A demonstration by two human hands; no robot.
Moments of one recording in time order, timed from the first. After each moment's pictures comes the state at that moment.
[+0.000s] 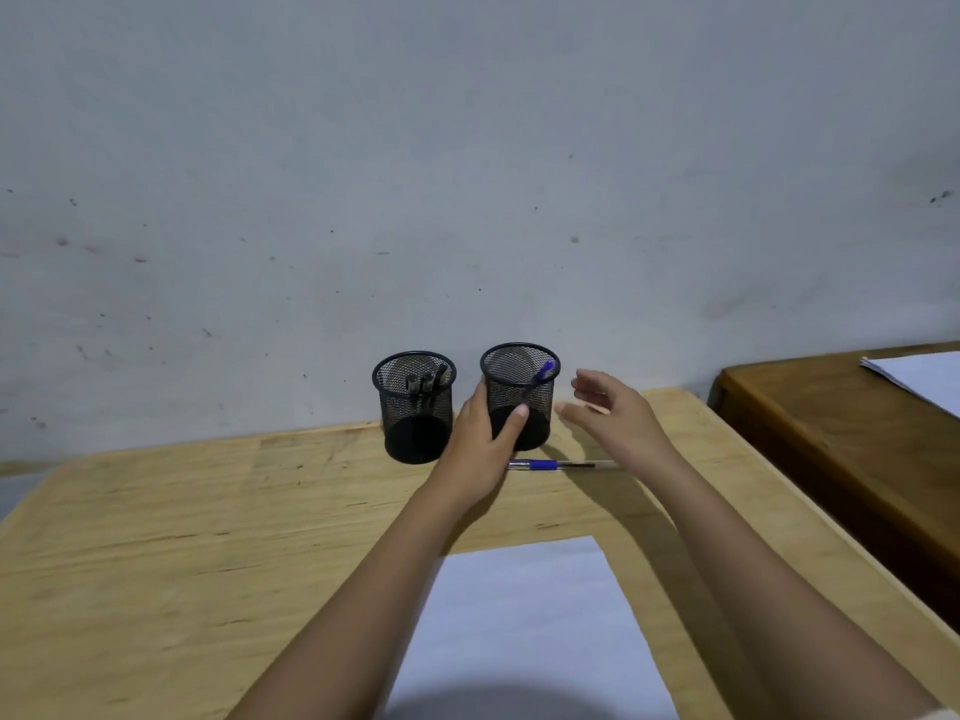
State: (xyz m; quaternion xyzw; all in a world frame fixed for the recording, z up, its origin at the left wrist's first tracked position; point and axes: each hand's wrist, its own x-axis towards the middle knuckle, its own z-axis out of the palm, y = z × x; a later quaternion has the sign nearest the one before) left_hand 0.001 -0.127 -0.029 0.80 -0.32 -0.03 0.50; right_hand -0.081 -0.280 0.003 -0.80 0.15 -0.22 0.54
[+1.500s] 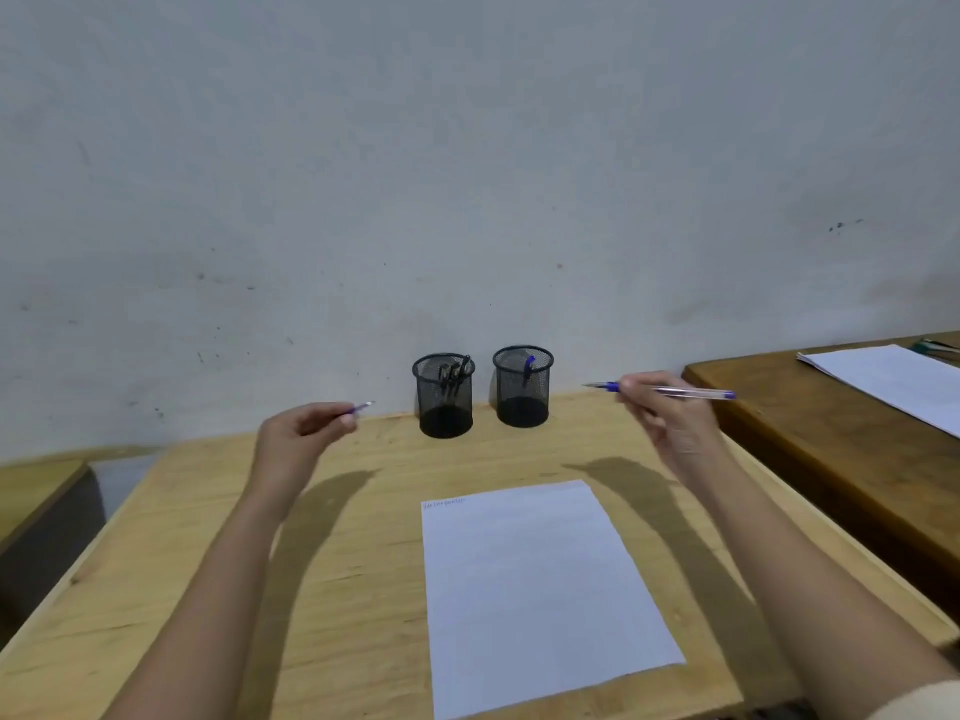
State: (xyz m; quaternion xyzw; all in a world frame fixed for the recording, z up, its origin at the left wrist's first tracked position) left_hand -0.056 0.092 0.045 0.73 -0.16 0.06 0.66; right_hand -0.210 -0.236 0.055 -0.52 0.07 -0.32 0.79
